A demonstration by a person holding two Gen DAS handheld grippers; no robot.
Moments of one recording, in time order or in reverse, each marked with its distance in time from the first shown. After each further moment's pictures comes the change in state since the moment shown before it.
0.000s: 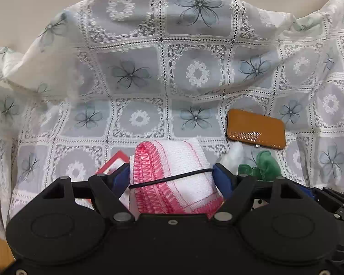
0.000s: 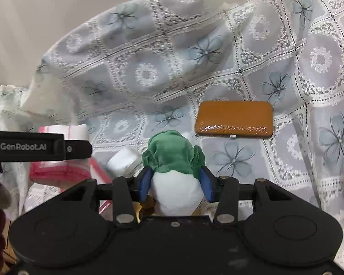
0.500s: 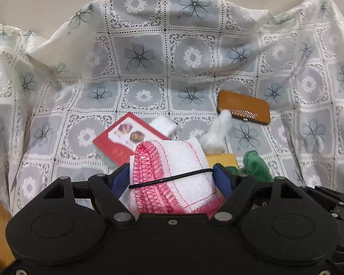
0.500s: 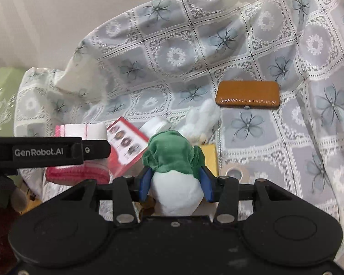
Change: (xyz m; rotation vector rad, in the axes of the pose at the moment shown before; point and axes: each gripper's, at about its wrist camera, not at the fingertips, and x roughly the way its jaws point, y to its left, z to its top) left arm -0.060 0.010 -0.074 -0.008 -0.035 -0.026; right arm -0.070 0.021 -0.068 -0.027 0.008 0.076
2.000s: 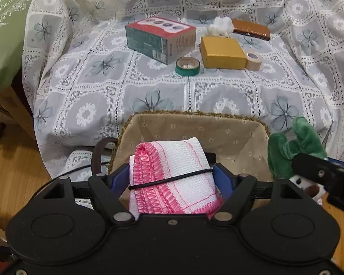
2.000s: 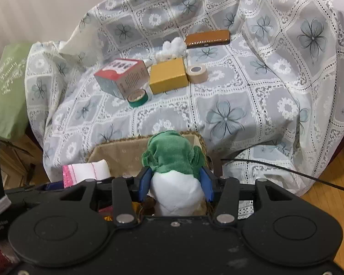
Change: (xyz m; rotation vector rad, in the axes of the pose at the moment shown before) left arm -0.056 -0.026 -0.232 -0.010 0.037 0.148; right arm -0.129 -0.004 -0.212 0.068 0.020 -0.093
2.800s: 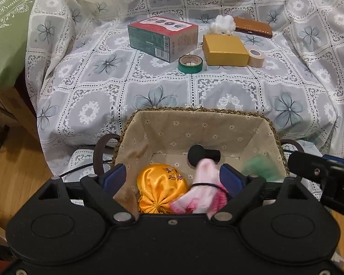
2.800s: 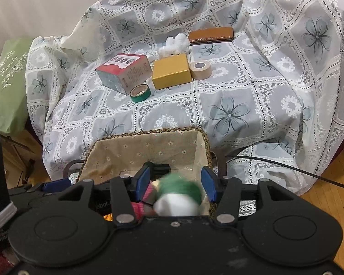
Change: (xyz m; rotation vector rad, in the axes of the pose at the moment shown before) left arm 0.002 -0.001 -0.008 0.010 -0.014 0.027; right arm 0.005 0.003 -0.001 -0.017 0.007 -0.001
